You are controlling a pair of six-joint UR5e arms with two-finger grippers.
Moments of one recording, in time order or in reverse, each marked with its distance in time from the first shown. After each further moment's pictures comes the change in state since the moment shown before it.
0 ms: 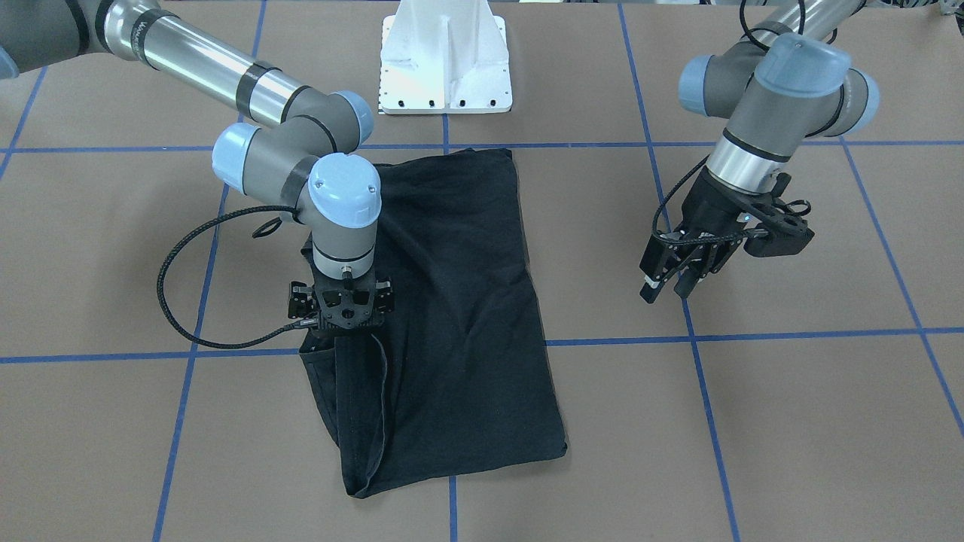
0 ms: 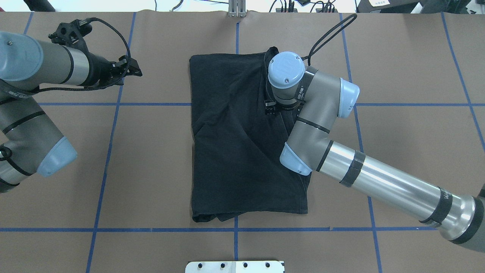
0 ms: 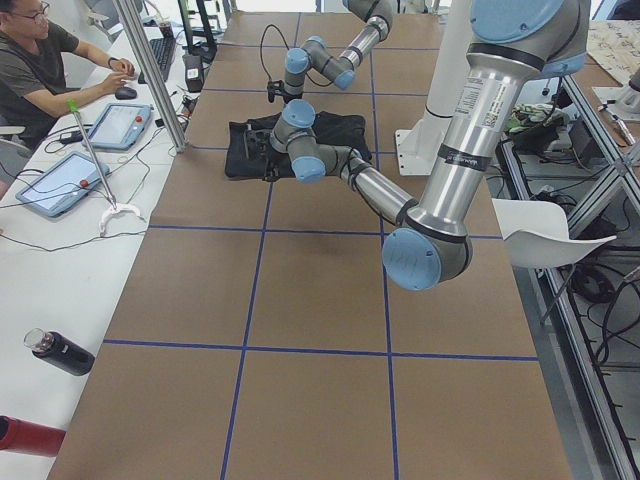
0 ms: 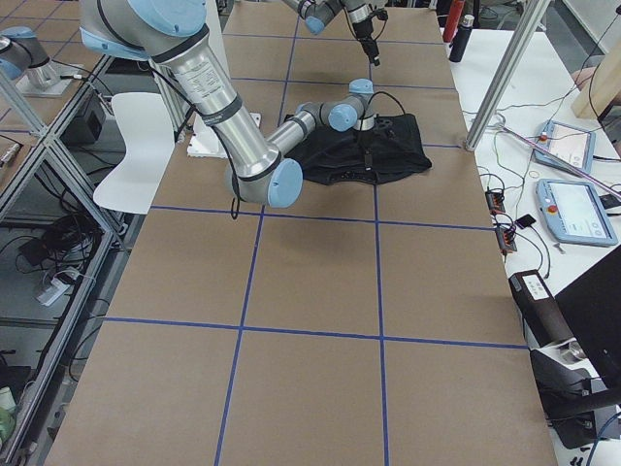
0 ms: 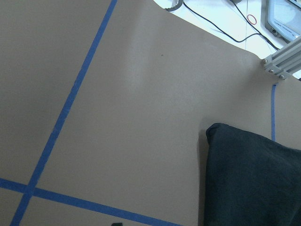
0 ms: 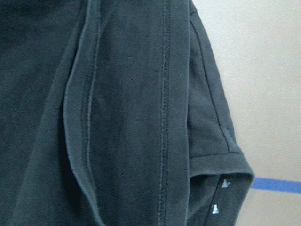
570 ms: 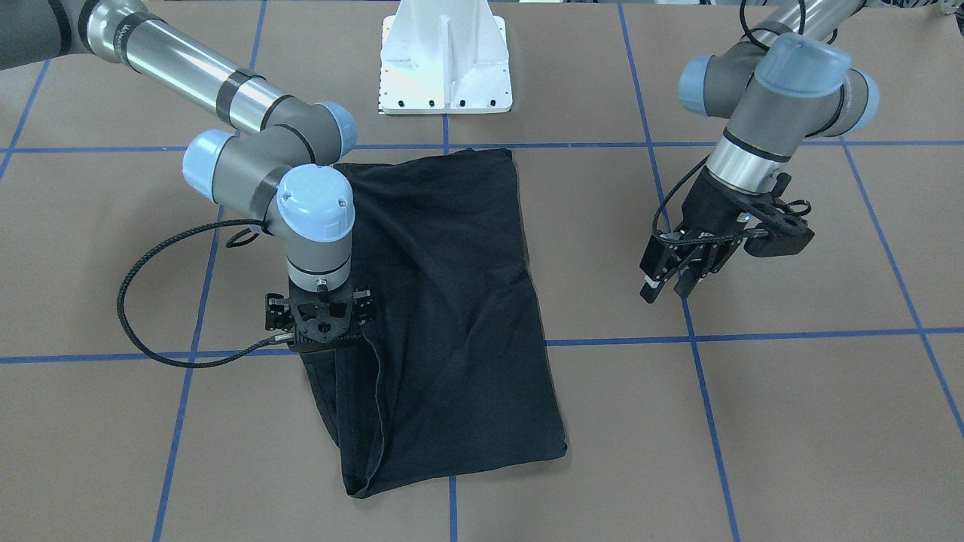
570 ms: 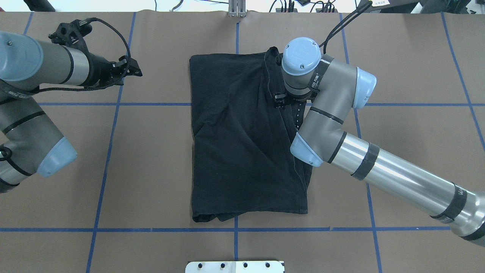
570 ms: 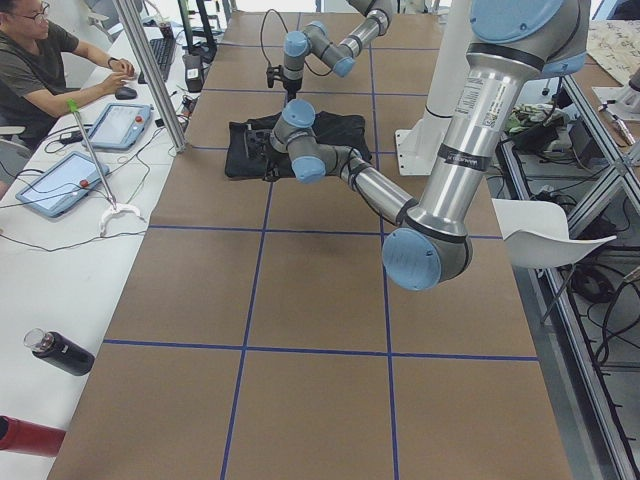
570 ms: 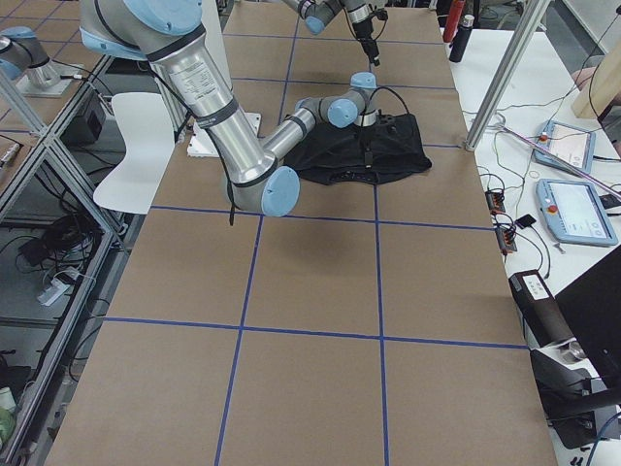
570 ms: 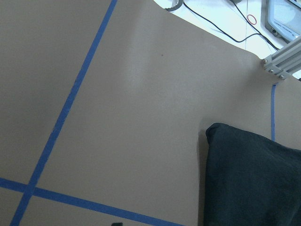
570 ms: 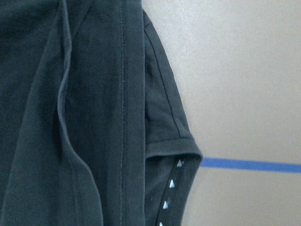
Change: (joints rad) left arm 0.001 0.000 0.001 0.000 0.000 0.002; right arm 0.014 -0.101 0.233 -0.089 0.055 0.110
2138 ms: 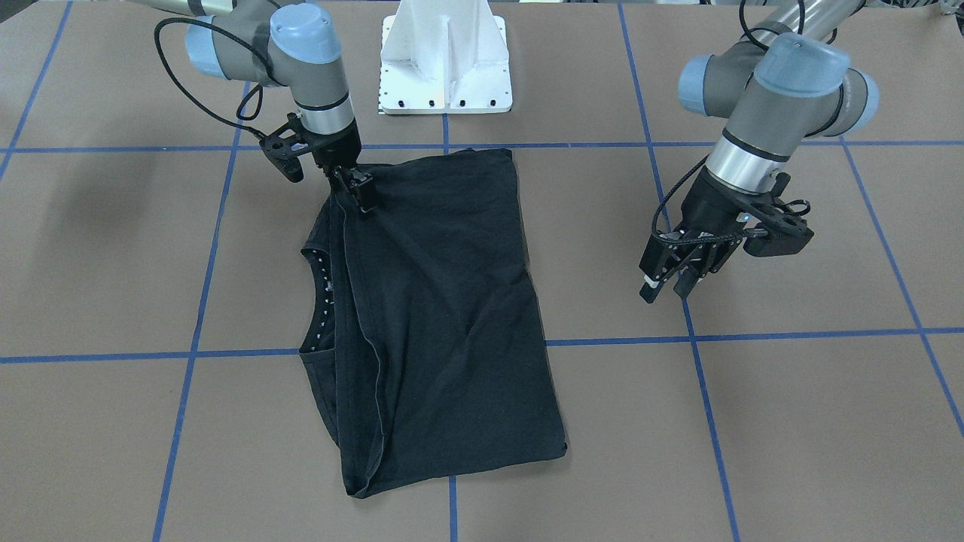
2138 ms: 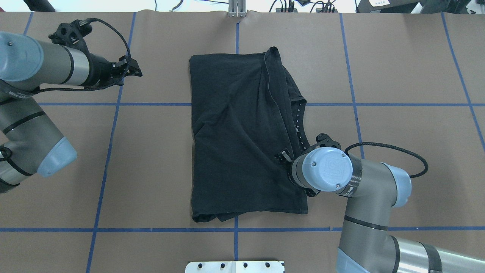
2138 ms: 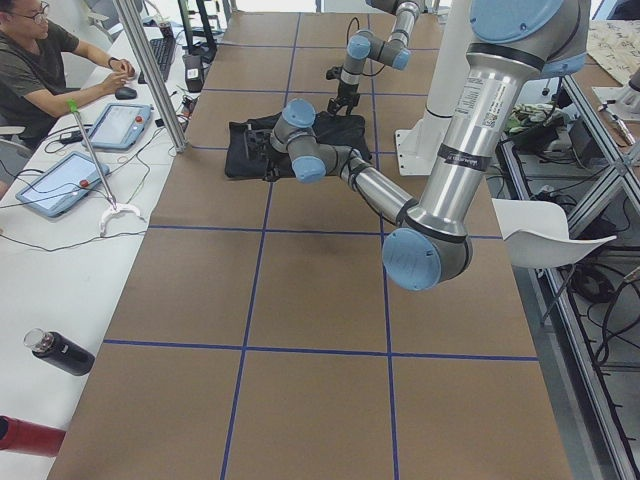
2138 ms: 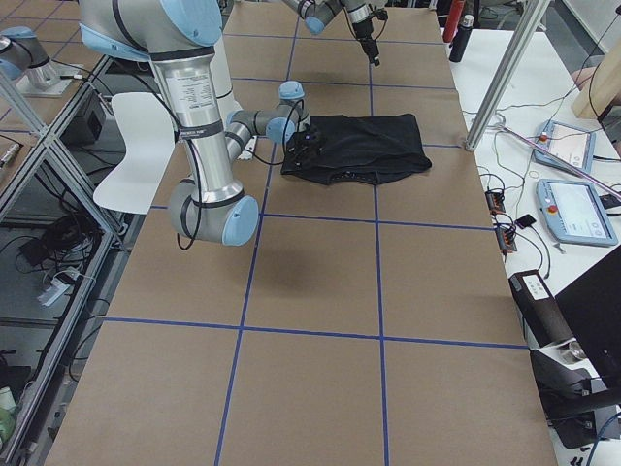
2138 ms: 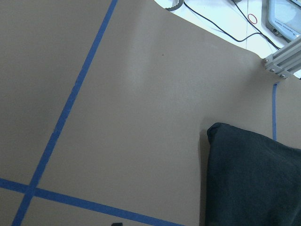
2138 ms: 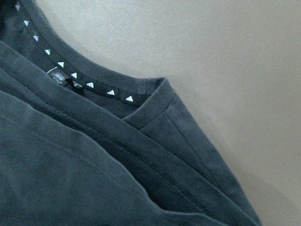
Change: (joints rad) left arm 0.001 -0.001 -0.003 0.000 0.003 -0.011; right arm -0.309 -0.295 0.313 0.181 -0.180 1.204
